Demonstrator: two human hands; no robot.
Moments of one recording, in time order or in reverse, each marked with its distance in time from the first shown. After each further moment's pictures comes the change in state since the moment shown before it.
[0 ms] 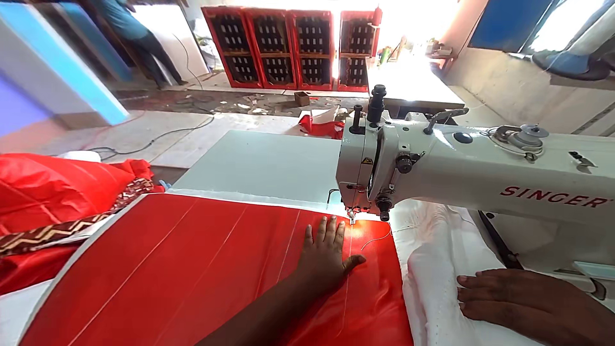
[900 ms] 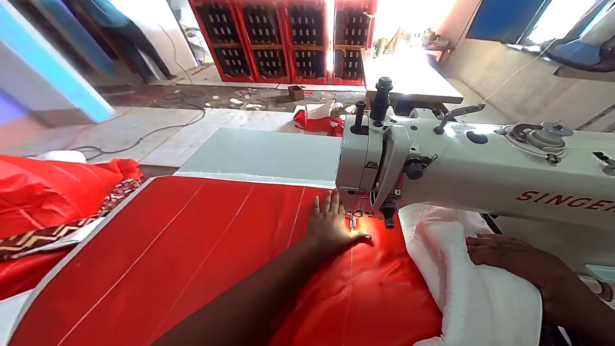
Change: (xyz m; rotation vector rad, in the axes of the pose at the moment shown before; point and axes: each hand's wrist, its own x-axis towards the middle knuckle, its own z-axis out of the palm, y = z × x) left_hand 0.066 -0.006 -0.027 0.070 0.062 0.005; right_hand -0.019 0.061 0.035 0.103 0.213 0.222
